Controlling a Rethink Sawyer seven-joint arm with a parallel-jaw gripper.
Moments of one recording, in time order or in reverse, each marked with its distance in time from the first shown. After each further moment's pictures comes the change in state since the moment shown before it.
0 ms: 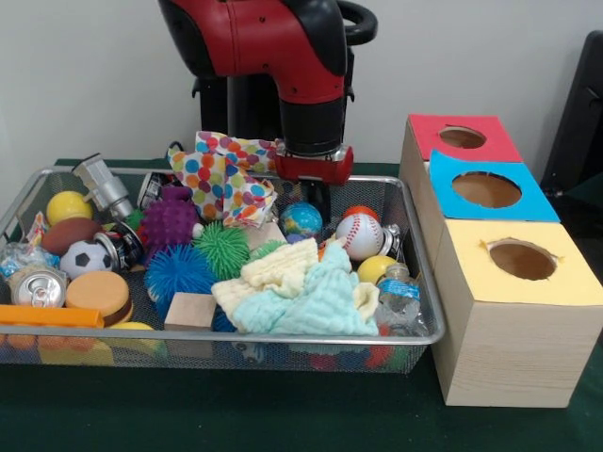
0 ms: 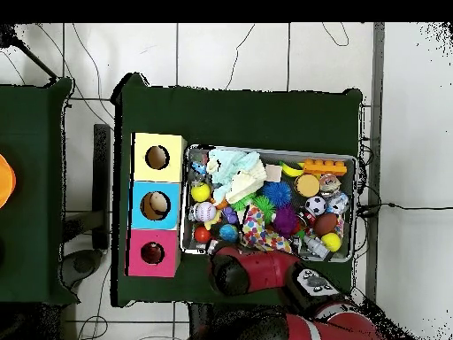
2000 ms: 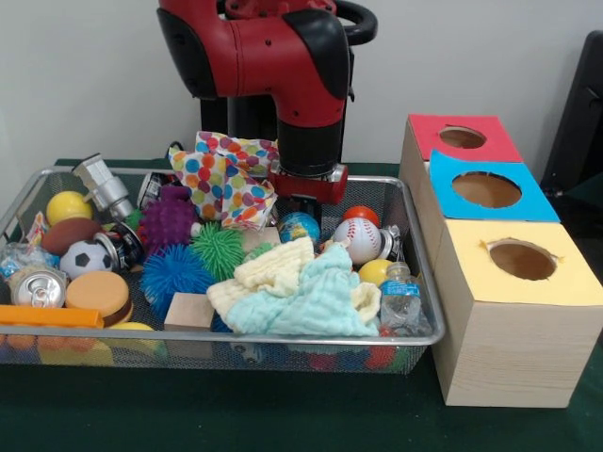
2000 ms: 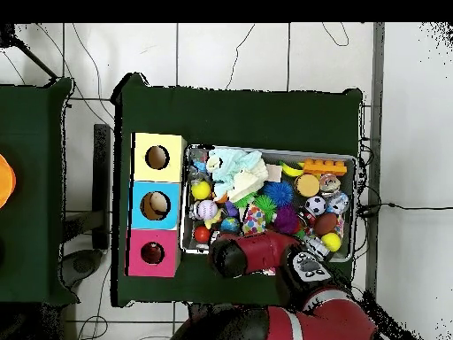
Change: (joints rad) arm 0.040 0.026 -0.002 -0.128 -0.043 0.174 0.000
